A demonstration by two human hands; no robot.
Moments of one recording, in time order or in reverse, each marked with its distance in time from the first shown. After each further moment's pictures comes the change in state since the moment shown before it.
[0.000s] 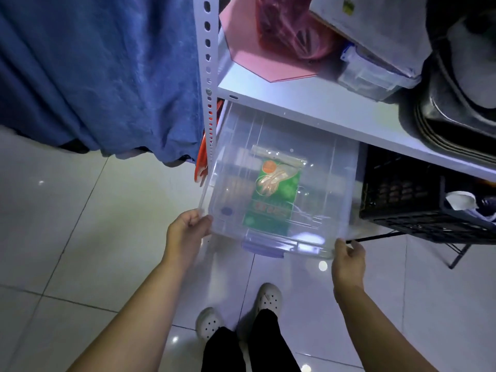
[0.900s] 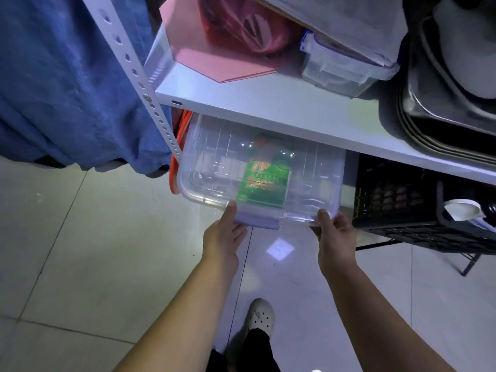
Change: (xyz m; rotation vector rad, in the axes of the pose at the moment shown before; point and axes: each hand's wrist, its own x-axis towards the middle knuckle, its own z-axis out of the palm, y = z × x) left_hand 0.014 0.009 0.161 -0.482 -0.046 -0.355; right_hand 0.089 -0.052 0.015 0.480 -0.223 -0.103
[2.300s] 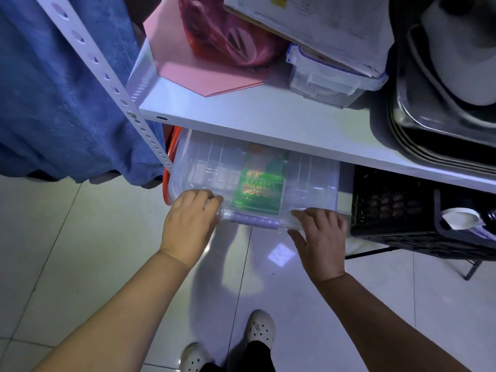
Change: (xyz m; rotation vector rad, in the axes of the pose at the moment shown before) left_hand 0.020 0.062 -0.017 1.813 0.093 1.434; right_hand 0.009 -0.006 0.000 -1.293 -0.070 -1.132
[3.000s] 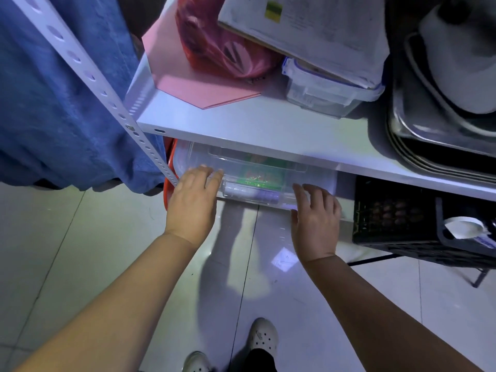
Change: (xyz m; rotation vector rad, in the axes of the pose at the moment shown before) left_hand 0.046 -0.001 -0.005 -0.031 0.022 -0.077; right_hand 0.048 -0.010 0.011 -0.054 0.076 0.099
